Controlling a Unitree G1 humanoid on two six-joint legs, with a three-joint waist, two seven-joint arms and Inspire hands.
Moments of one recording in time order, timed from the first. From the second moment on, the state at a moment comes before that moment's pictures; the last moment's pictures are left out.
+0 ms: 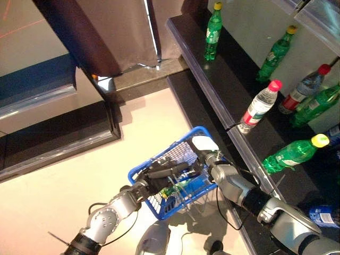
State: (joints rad) left arm -0.03 0.50 -0.29 -0.10 -1.33 0.36 0.19; right arm -0.60 -0.45 0.82 0.38 -0.47 0.35 -0.11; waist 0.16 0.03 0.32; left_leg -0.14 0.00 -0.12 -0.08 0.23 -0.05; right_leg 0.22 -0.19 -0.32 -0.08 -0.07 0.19
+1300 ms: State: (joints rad) left arm 0.29 0.32 -0.11 0.32 -1.10 -0.01 0.17; right arm 0.15 -0.47 0.40 0.16 0.21 -0.06 0.04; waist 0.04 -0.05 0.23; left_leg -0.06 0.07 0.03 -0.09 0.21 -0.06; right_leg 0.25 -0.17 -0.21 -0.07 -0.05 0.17
